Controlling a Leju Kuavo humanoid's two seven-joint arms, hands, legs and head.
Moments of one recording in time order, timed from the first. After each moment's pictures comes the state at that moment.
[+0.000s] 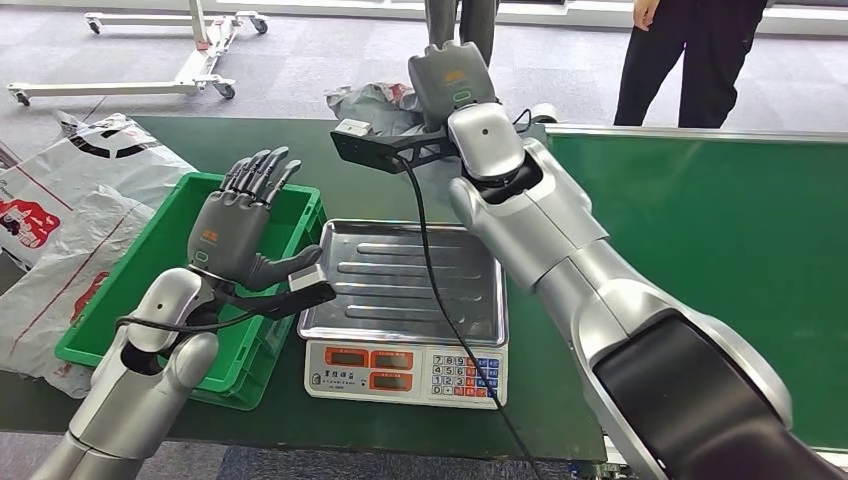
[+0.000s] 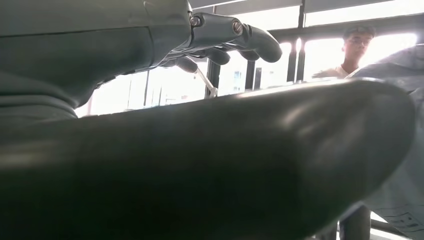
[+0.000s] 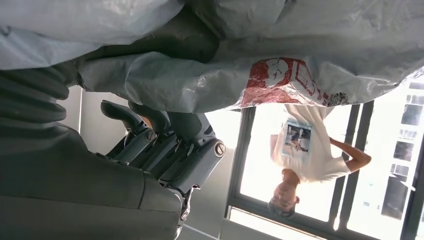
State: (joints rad) left arm -0.36 0.30 -0.37 -1.57 -1.05 0.01 -0.11; right arm -1.23 0.34 0.68 -0.47 1.26 0.01 0.07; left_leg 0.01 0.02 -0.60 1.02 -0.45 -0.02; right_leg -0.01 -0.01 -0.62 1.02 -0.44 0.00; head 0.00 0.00
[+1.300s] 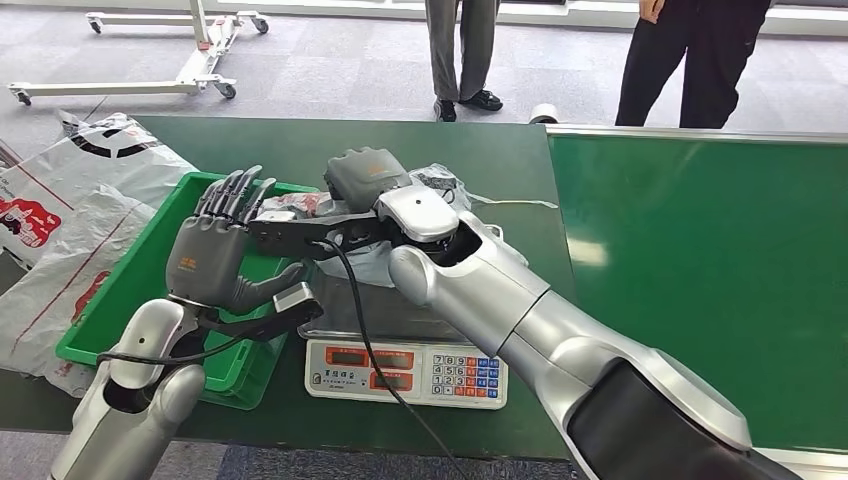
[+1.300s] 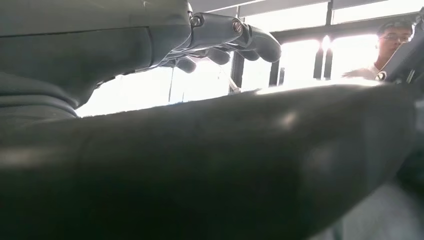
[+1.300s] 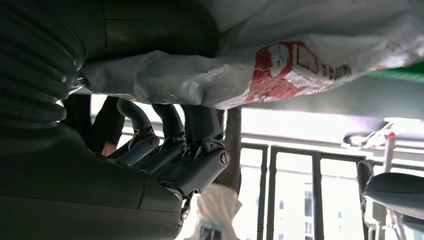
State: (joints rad) left arm -0.21 0.30 -0.30 -1.71 -1.10 0.01 -0.05; right arm -1.10 0.36 1.04 -0.66 0.61 0.19 0.12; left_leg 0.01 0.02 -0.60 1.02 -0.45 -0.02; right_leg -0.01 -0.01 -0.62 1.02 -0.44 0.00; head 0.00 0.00
